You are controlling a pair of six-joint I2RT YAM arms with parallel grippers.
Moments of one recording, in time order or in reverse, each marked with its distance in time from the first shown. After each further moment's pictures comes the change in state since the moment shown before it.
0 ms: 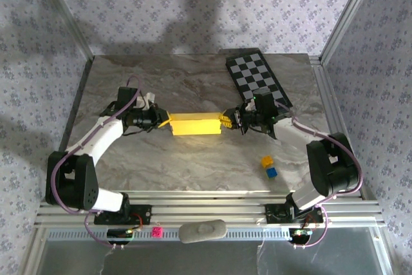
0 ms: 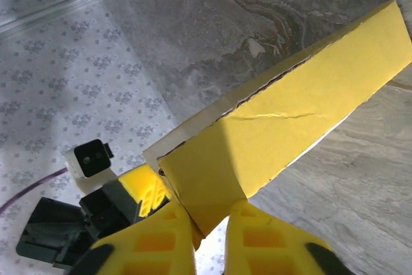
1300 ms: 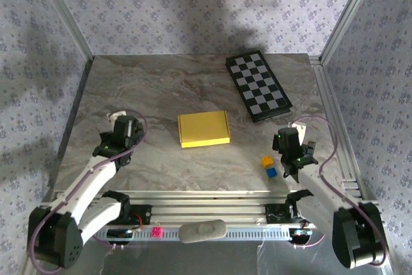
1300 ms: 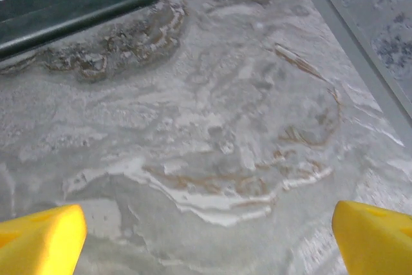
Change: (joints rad) left arm -0.076 -0.443 -0.409 0.092 -1.176 0.337; right arm -0.136 -0.561 -0.533 -0.123 1.296 -1.155
